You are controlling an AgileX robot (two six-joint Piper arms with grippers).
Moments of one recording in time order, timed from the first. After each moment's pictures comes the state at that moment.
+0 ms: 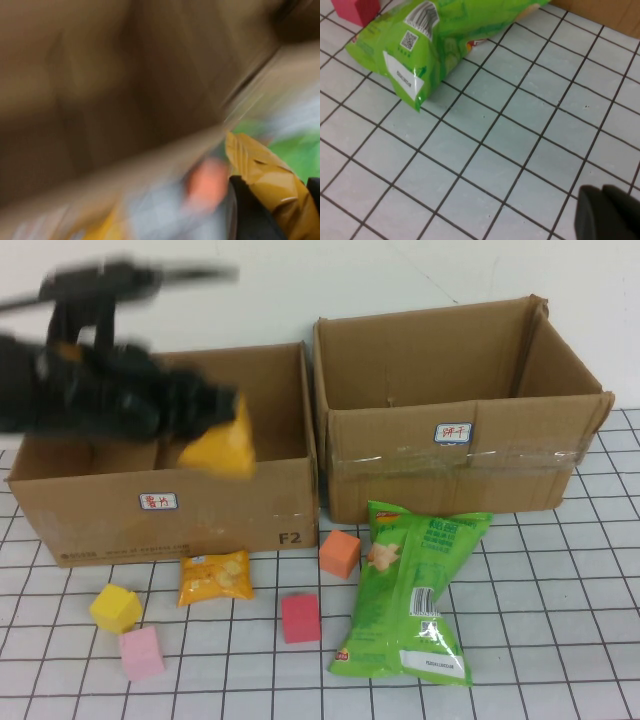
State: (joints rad) right arm 0.00 0.75 -0.41 0.64 0.61 -0.97; left arm -0.31 1.43 -1.25 -0.55 0.62 0.26
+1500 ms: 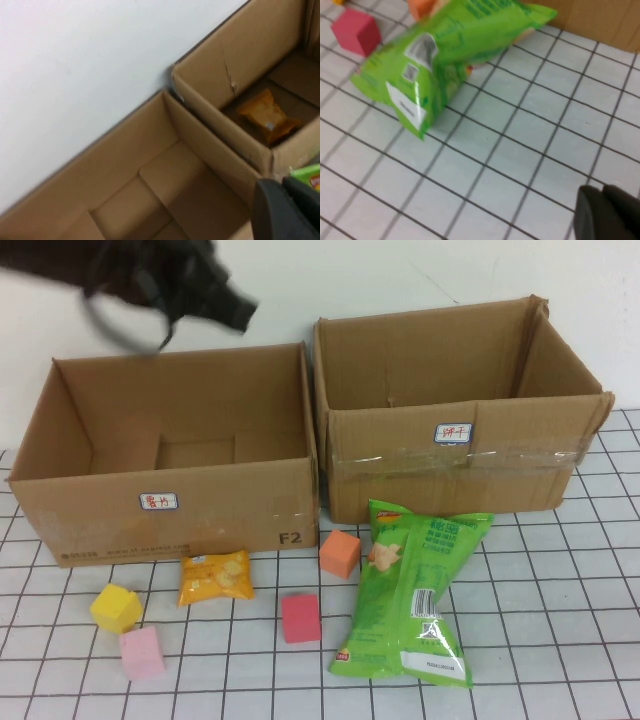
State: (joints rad) right arm 0.00 0.75 -0.41 0.71 0.58 -0.97; left arm -0.48 1.50 -1.70 -0.01 0.84 0.25
